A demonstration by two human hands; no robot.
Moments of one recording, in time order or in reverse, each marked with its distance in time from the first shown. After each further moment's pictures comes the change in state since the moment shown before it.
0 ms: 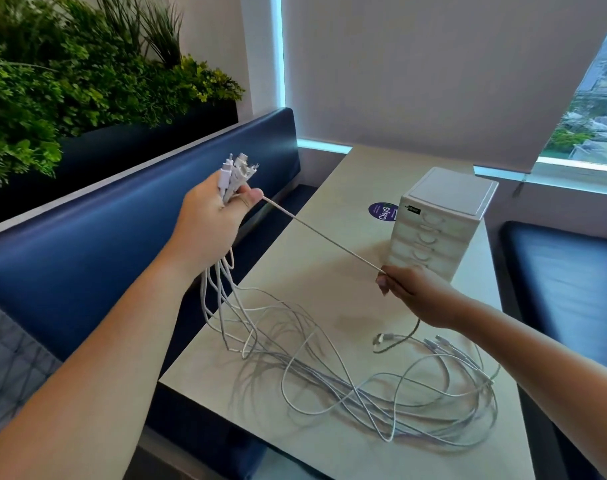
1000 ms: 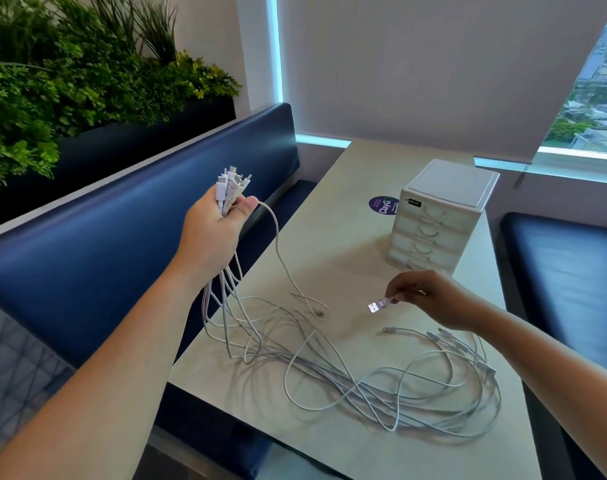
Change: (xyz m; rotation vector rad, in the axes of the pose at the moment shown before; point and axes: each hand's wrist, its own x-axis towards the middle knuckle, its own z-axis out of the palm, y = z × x) left_hand -0.008 -0.017 0.010 -0.062 0.008 -0.114; right_hand -0.019 0.018 0.008 0.319 -0.004 0.067
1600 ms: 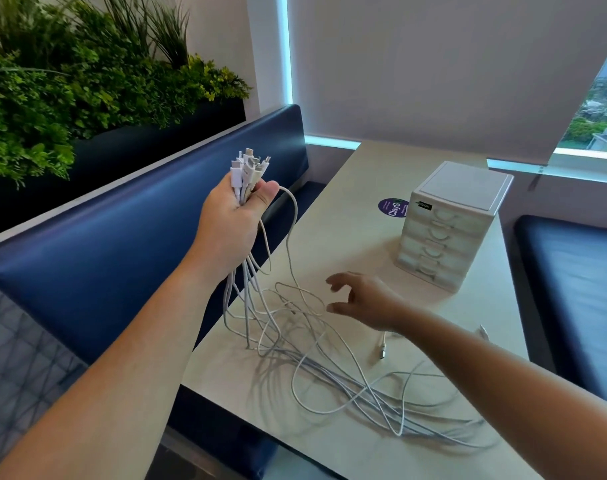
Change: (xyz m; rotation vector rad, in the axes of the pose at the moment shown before) left_hand 0.007 0.013 0.007 -0.261 -0.051 0.032; right_hand 0.060 -0.037 0.072 -0.169 -0.107 0.006
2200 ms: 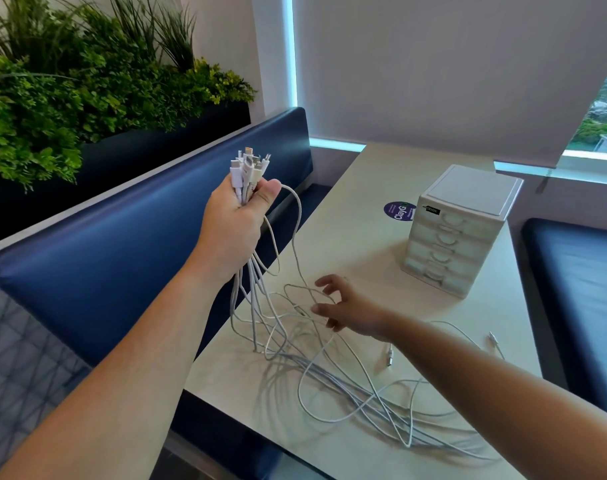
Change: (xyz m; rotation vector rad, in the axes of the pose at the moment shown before) left_hand 0.006 0.001 -0.006 -0.053 -0.004 0.008; right_hand 0.020 -0.023 0.026 0.628 -0.087 0.194
